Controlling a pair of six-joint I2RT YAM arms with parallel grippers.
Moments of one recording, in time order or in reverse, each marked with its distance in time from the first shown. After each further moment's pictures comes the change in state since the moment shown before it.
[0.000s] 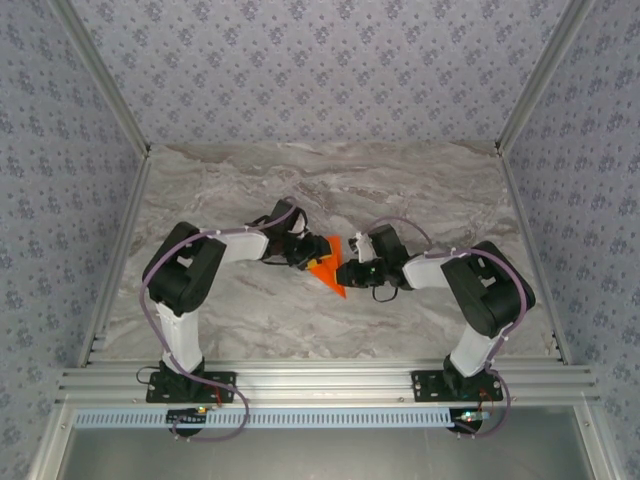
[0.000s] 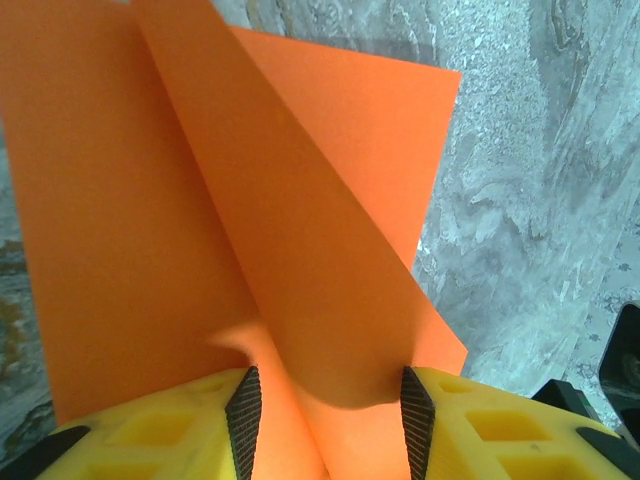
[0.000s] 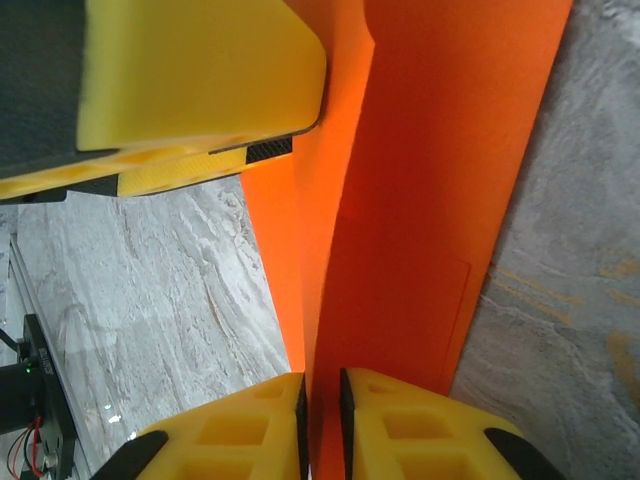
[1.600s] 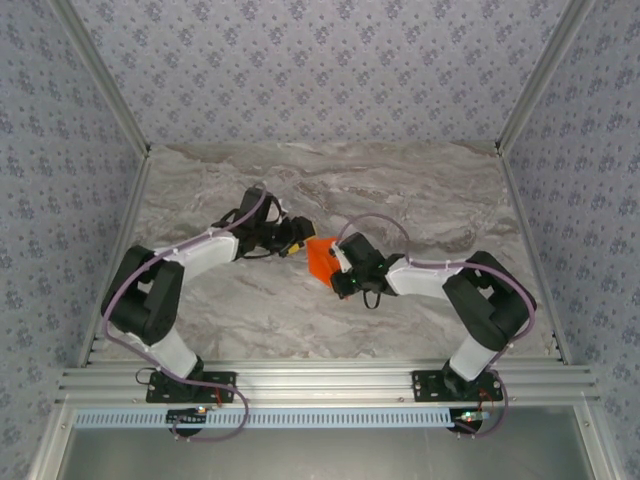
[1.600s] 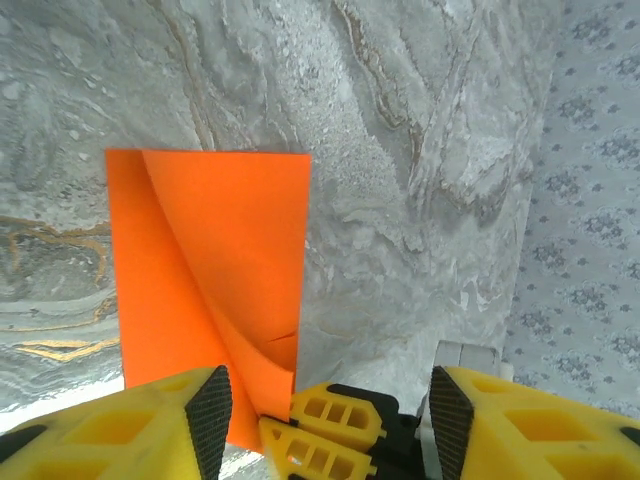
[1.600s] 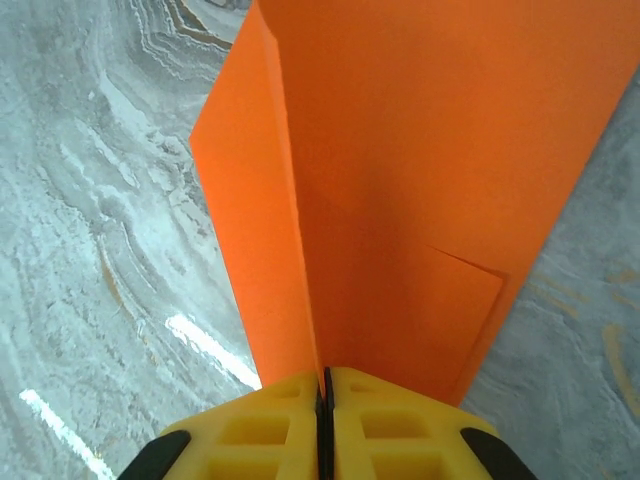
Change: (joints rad) left arm 0.101 -0.285 -0.111 -0.003 0.007 0.009; right arm 0.209 -0.067 0.092 -0.264 0.459 -0.225
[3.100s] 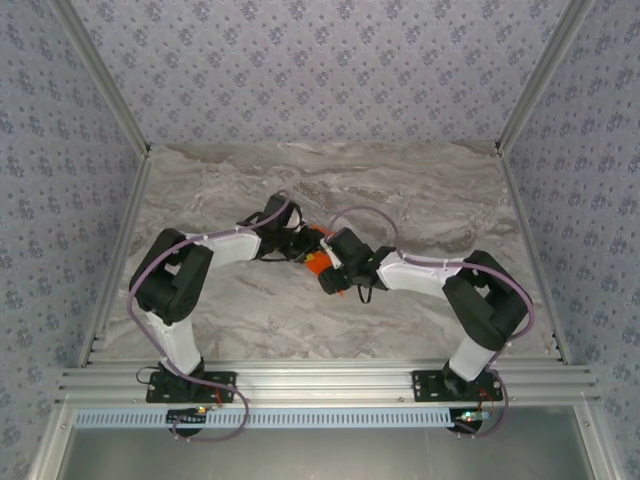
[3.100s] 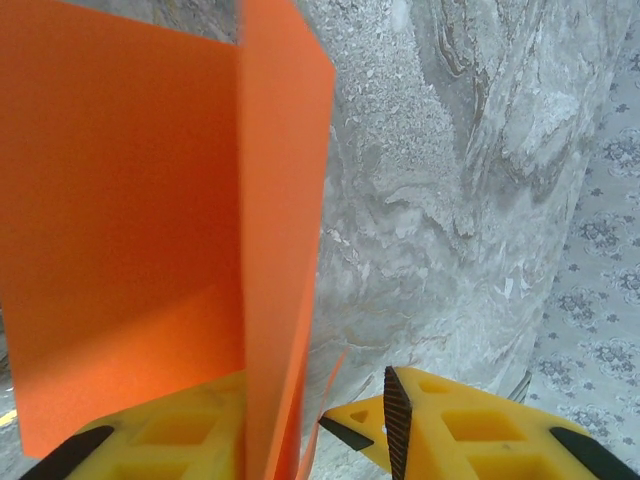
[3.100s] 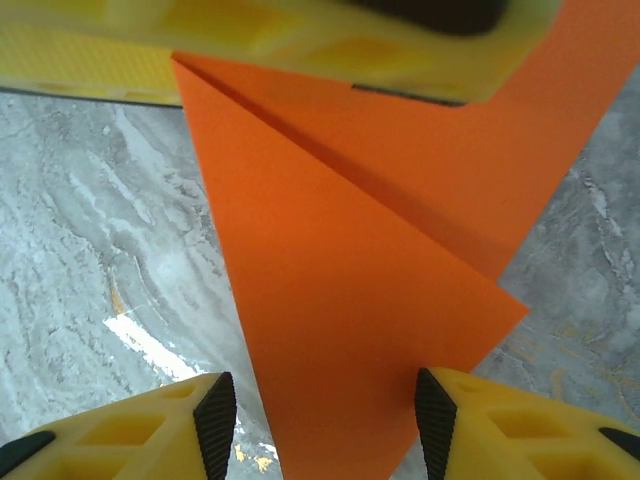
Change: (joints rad) left arm -0.088 0.189 0.083 0.029 0.002 -0.032; right arm 0.074 0.027 0.143 -0.156 0.164 -0.082
